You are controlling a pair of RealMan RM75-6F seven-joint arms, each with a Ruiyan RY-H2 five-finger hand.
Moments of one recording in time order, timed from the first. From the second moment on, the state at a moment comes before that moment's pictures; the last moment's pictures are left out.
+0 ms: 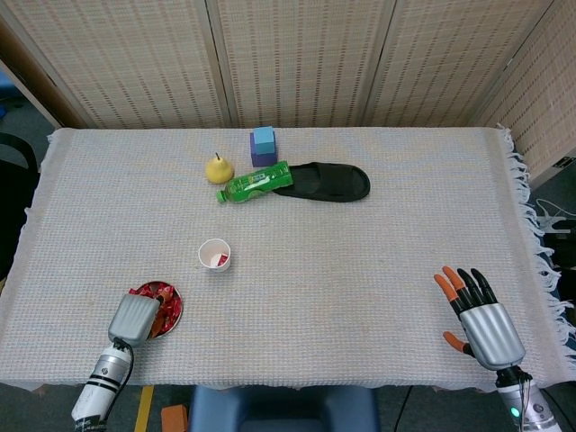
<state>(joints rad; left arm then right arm) -0.37 -1.54 0.03 -1.44 1.30 1.23 0.55 0.11 -1.20 -0.04 -1.58 -1.69 1.47 -0.21</state>
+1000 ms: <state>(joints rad) -0.35 -1.53 0.00 -1.47 1.36 1.28 0.55 0.11 -1.20 -0.03 -1.59 -1.67 1.46 -0.22</state>
